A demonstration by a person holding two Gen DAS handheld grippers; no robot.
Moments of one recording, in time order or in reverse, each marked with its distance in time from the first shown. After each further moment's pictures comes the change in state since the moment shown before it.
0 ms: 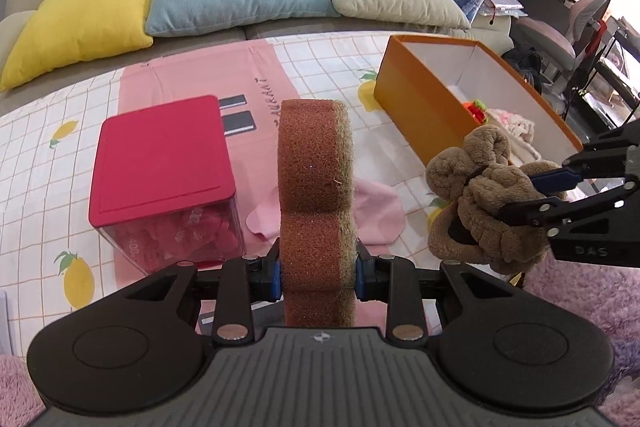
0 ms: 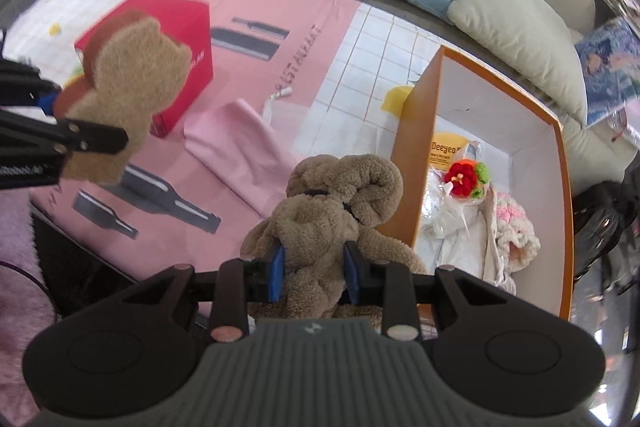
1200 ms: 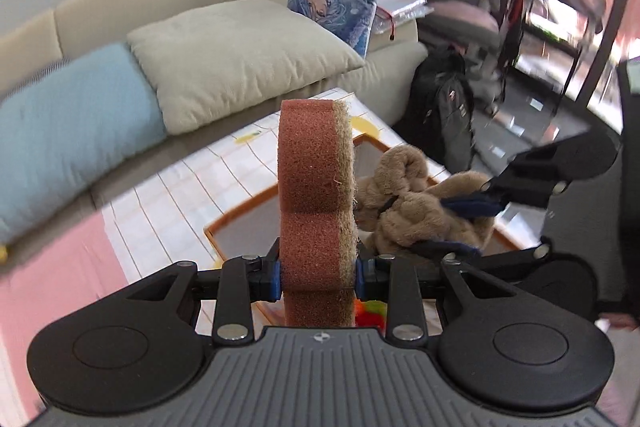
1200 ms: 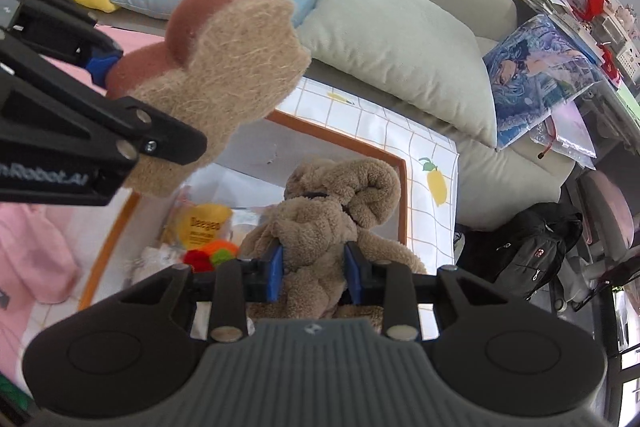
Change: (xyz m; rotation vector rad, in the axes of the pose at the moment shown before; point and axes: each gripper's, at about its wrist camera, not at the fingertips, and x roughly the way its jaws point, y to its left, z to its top) left arm 0.132 -0.172 0.183 0.367 -0.069 -0.108; right arm 0.059 -0.189 0.047 0.065 -0.122 -0.193
